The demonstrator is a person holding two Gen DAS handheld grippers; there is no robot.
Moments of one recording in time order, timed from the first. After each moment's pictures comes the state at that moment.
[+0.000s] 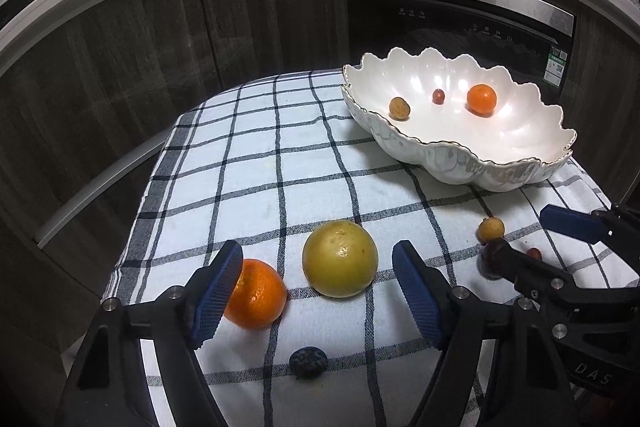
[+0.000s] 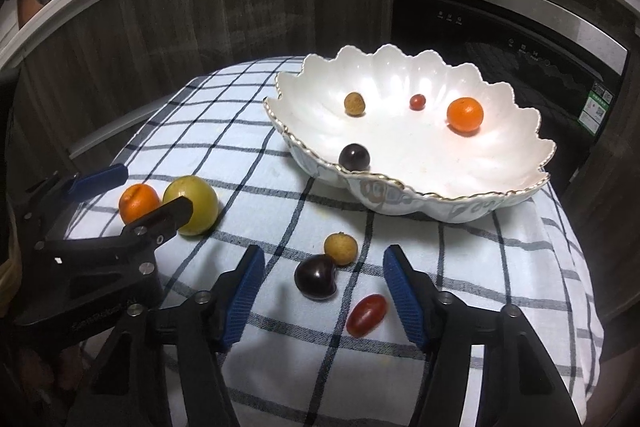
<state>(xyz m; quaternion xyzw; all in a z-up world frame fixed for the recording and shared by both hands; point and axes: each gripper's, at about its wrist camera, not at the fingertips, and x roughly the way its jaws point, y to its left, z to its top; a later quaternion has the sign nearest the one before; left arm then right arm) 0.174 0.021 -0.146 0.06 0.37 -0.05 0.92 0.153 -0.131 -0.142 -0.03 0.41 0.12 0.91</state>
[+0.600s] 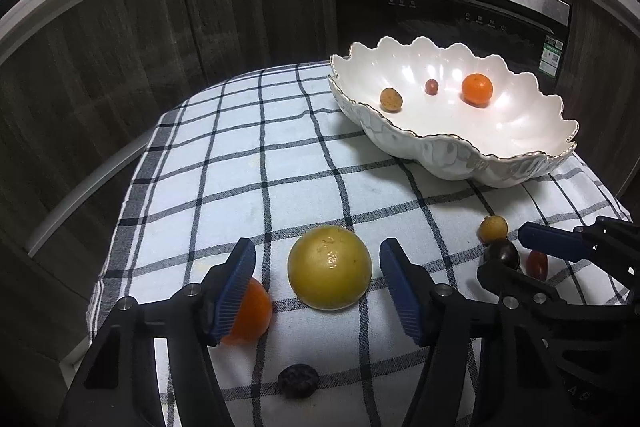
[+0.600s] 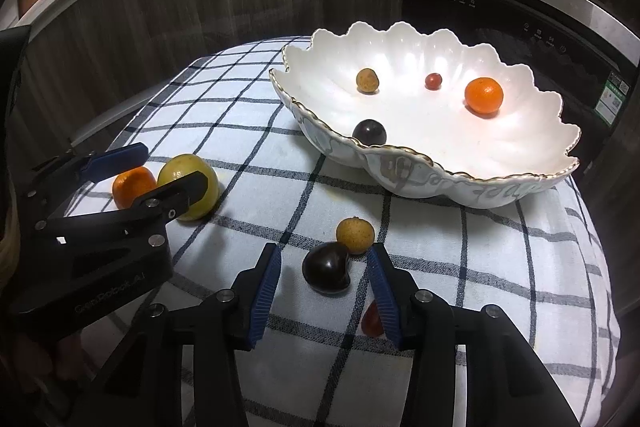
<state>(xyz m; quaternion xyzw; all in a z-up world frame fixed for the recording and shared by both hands) 0.189 0.016 -0.157 0.07 0.39 -0.07 0.92 0.161 -0.125 -0.158 -0.03 0.43 0.13 0.89</state>
